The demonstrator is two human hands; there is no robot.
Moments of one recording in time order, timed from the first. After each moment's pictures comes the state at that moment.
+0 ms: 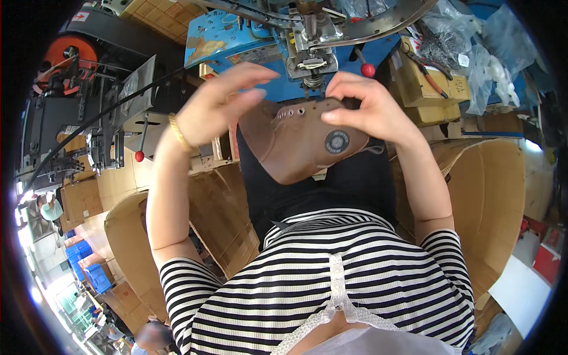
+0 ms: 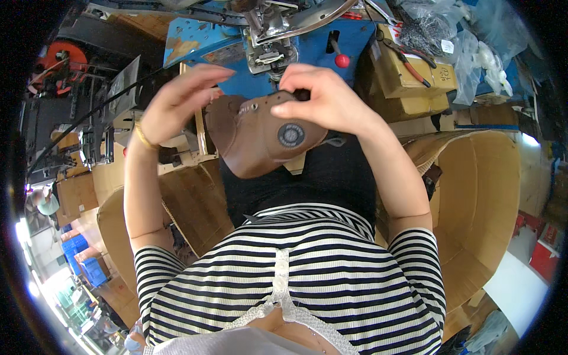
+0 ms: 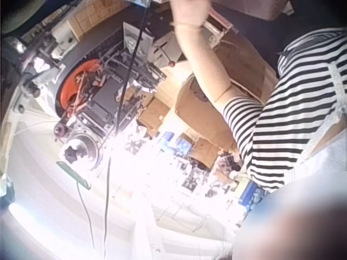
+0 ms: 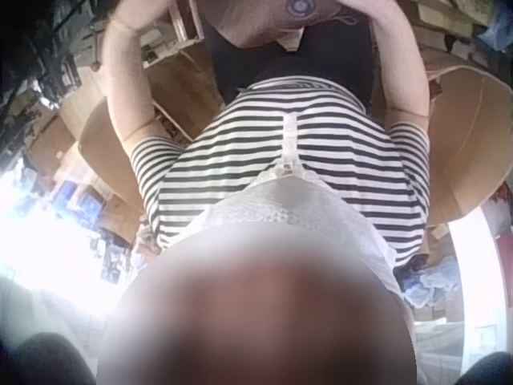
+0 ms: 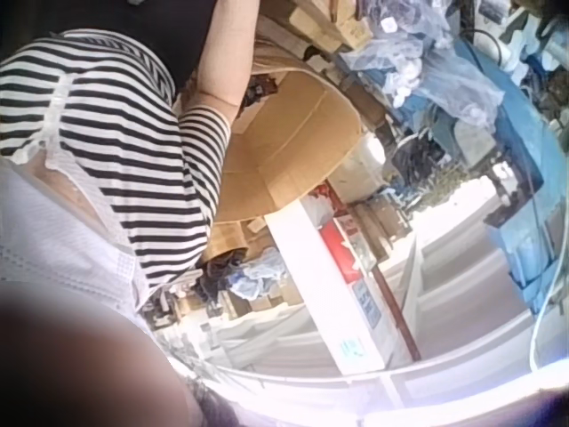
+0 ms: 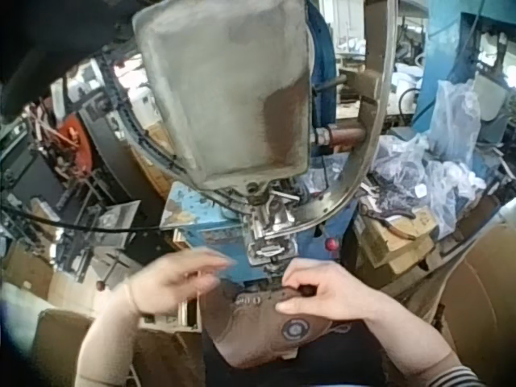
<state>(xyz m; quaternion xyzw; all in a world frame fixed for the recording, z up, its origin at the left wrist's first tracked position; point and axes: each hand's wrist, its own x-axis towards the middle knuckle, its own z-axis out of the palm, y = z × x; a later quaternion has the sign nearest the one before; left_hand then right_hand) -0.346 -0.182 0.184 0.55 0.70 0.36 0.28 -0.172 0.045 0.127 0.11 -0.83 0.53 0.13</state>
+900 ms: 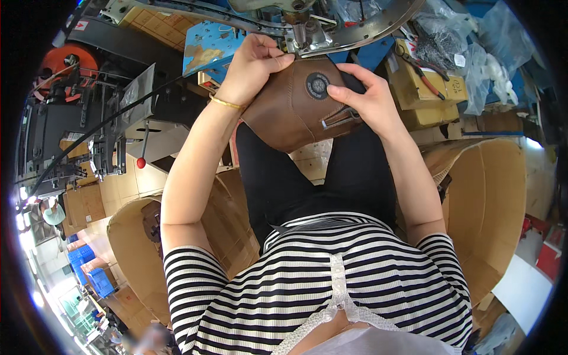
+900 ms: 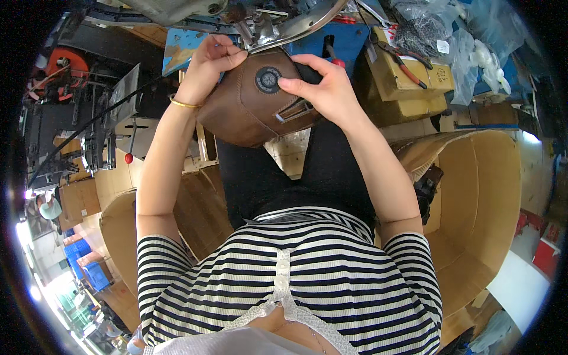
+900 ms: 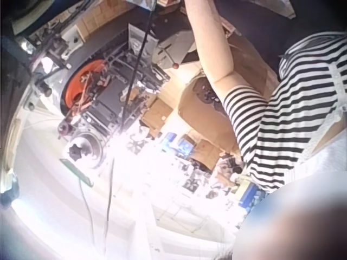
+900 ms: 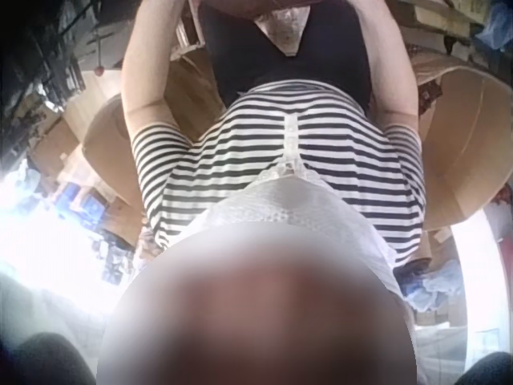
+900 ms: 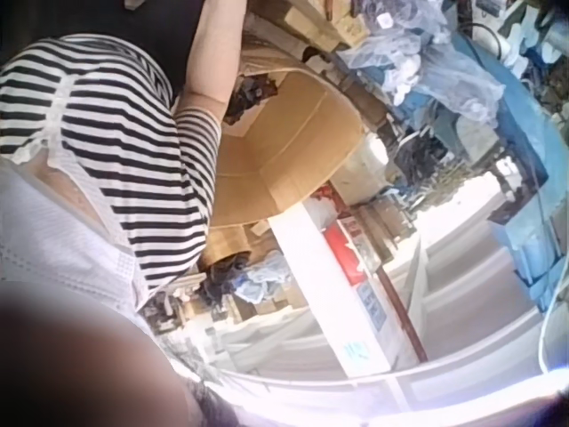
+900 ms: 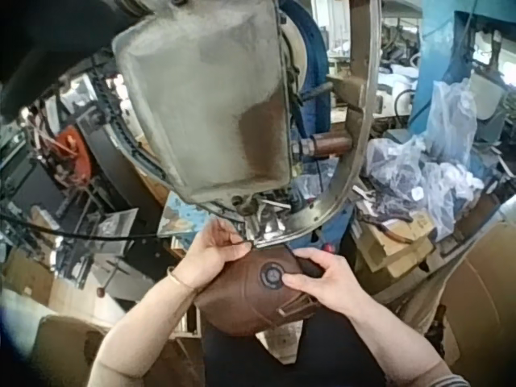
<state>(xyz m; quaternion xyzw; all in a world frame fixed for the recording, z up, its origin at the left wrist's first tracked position) -0.360 -0.097 0.136 0.34 0.65 0.63 0.26 -0.173 0.053 0.106 -0.14 -0.75 0.62 0.20</state>
